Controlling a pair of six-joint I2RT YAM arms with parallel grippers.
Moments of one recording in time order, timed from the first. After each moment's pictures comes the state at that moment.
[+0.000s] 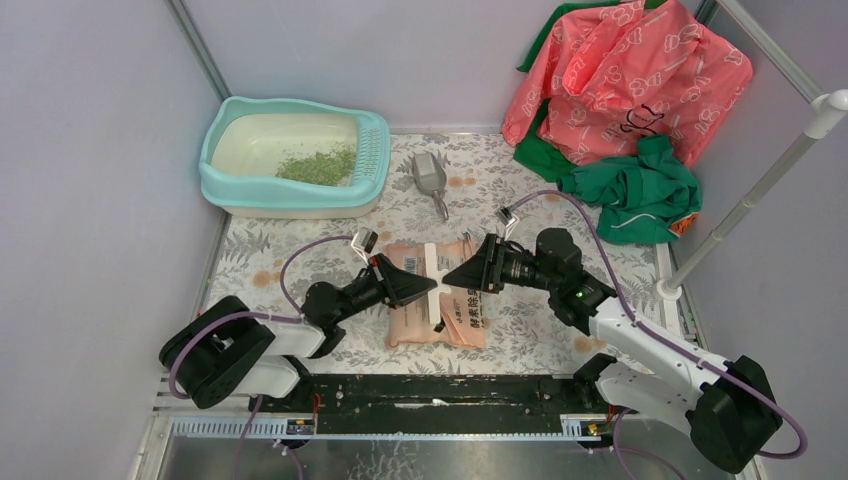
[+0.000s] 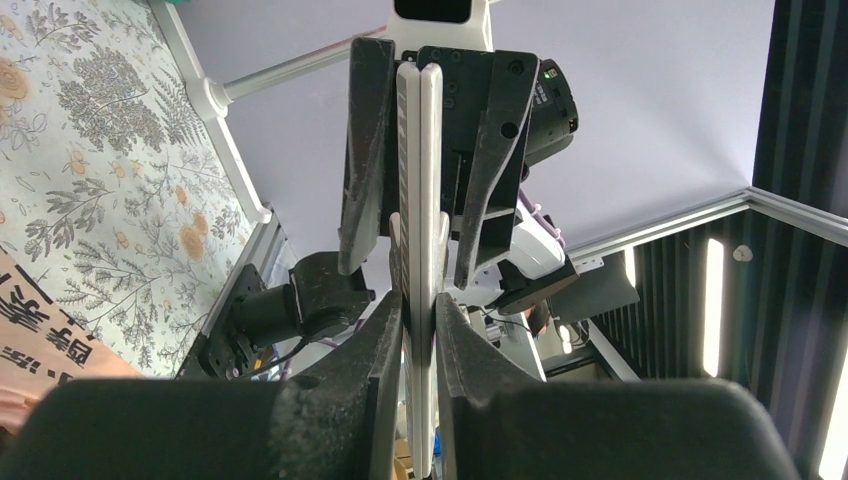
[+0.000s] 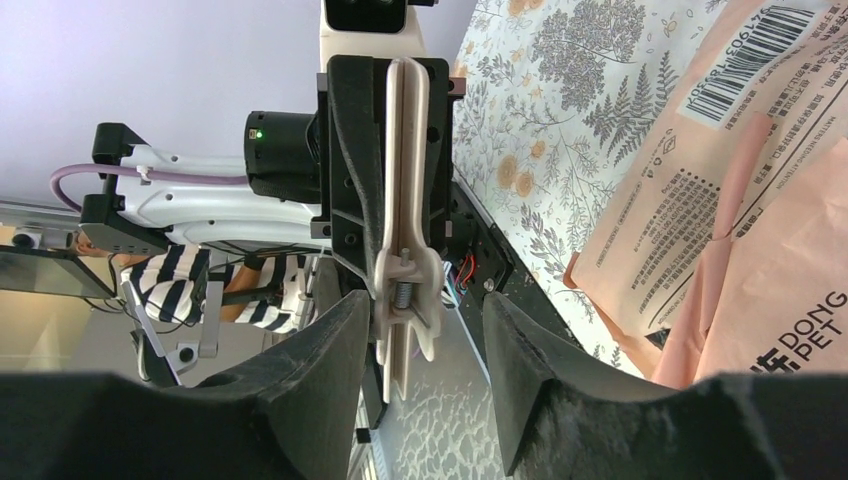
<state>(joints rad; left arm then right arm) -0.70 1.34 0.15 1.52 0.43 -1.51 0.65 0.98 0.56 0.22 -0.62 1.01</state>
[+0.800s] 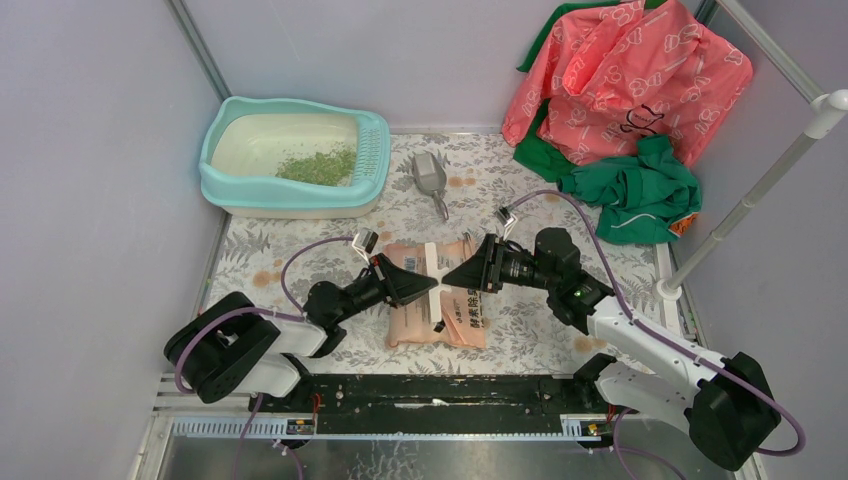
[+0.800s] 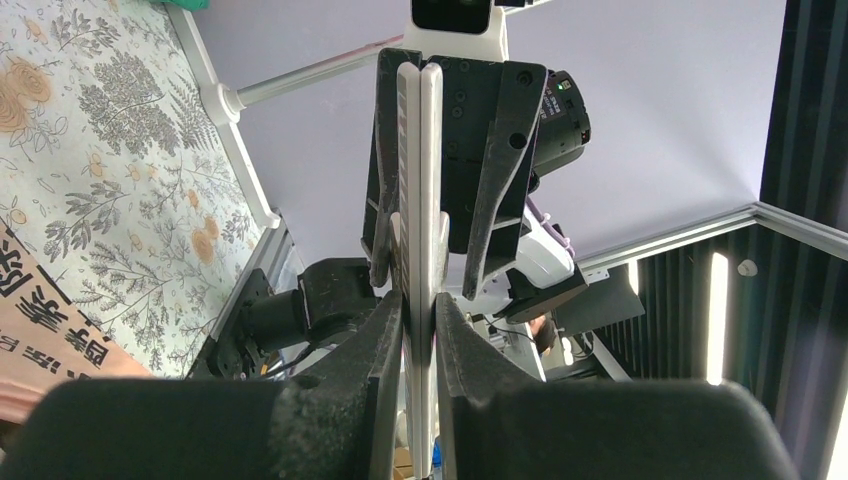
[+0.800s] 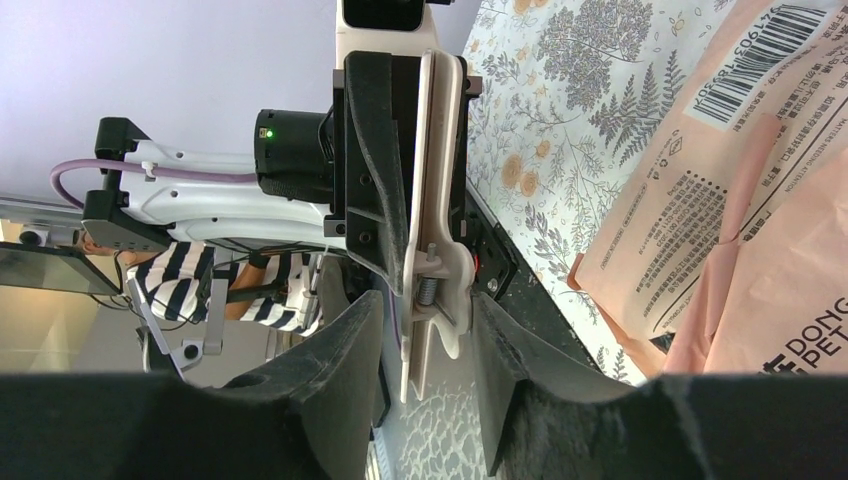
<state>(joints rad) -0.70 1.37 0.15 1.53 0.41 -1.51 0.65 1.00 0.56 0.25 -0.63 1.03</state>
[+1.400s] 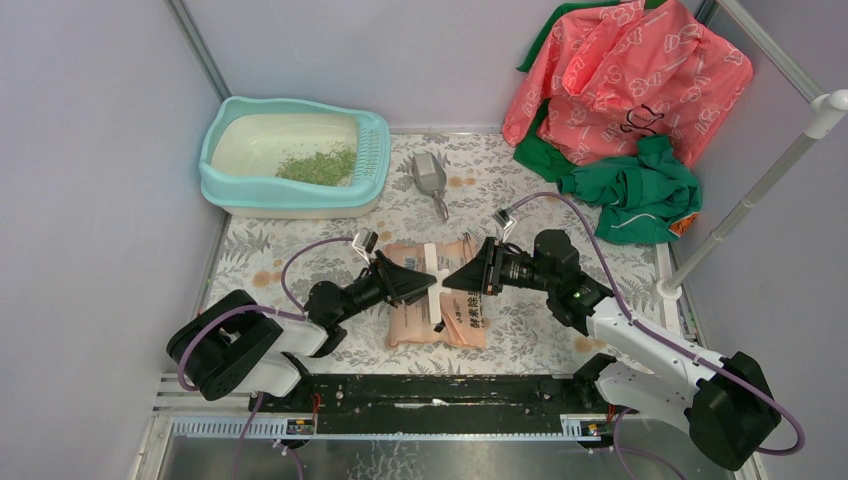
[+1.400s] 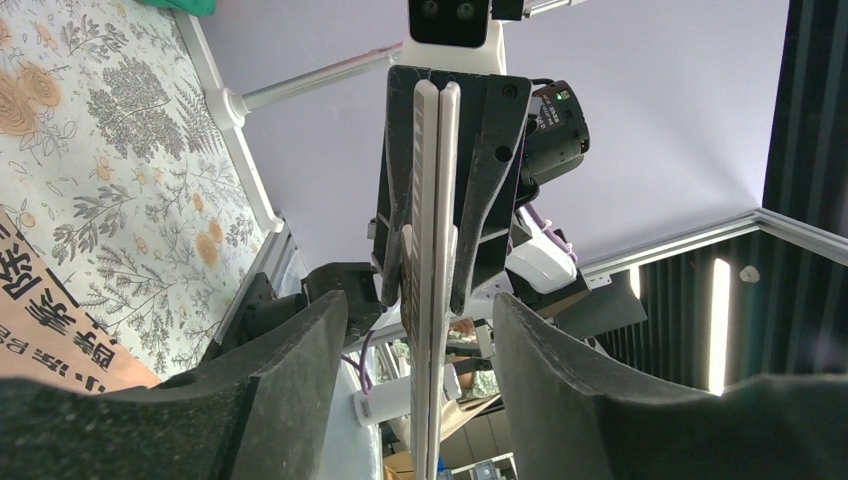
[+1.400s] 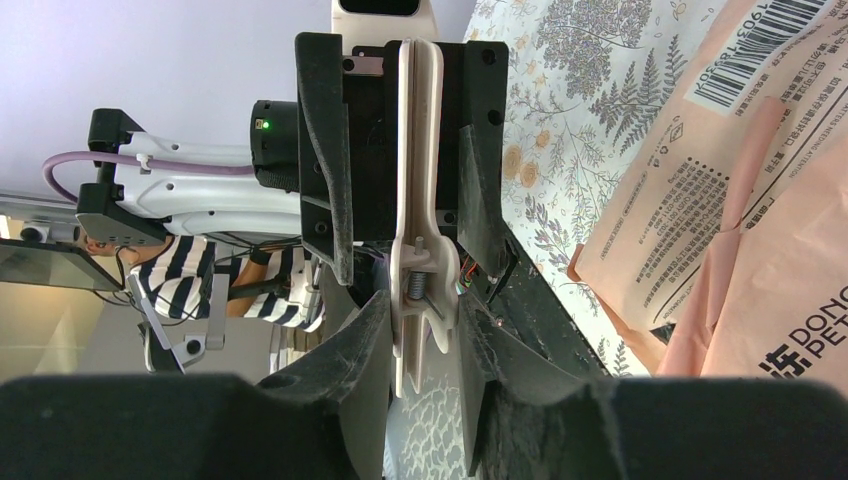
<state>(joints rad) -0.70 1.39 0.15 1.54 0.40 -1.51 0.65 1.00 0.54 0.25 -0.64 1.03</state>
